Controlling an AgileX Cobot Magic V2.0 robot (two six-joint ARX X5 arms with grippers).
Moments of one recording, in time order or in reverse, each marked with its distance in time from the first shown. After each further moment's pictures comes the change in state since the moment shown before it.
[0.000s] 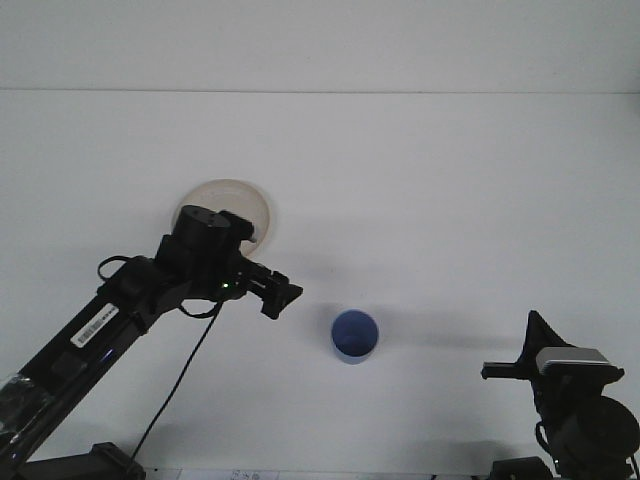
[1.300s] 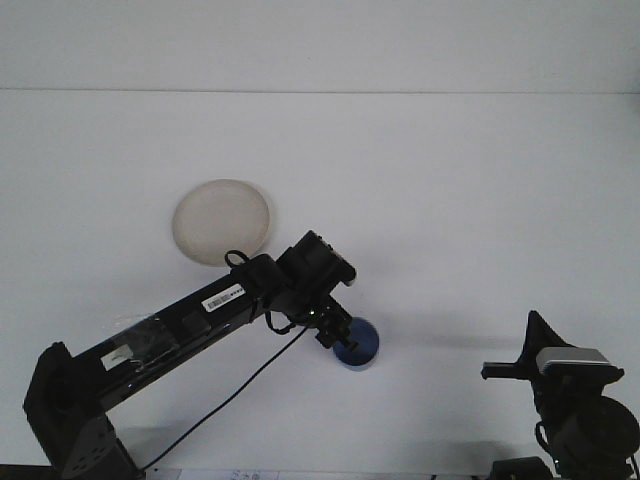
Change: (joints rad) left arm -0.267 0.363 0.146 -0.073 -0.068 0.092; right arm 0.000 0.000 0.000 0.000 0.000 0.003
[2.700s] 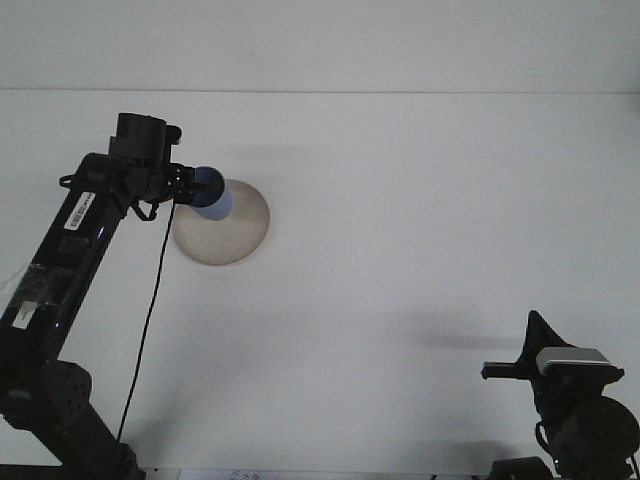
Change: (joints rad) left arm 0.690 0.047 0.341 -0.116 -0.333 0.016; right arm 0.000 0.000 0.000 0.000 0.000 0.001
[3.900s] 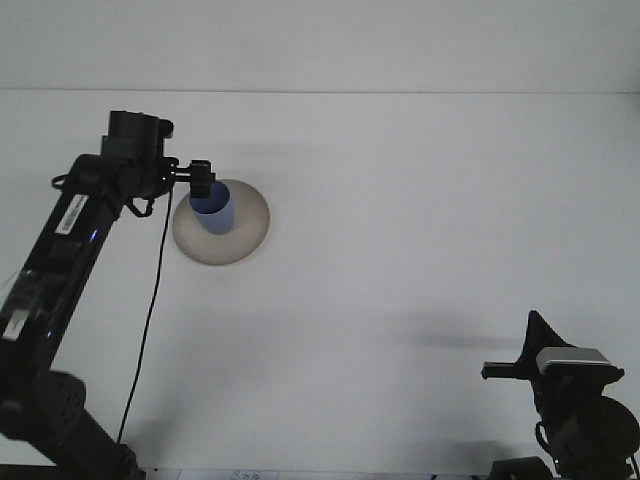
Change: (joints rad) left arm 0.014 -0.081 -0.014 0.068 0.007 -0.027; right arm 0.000 0.000 0.000 0.000 0.000 0.000
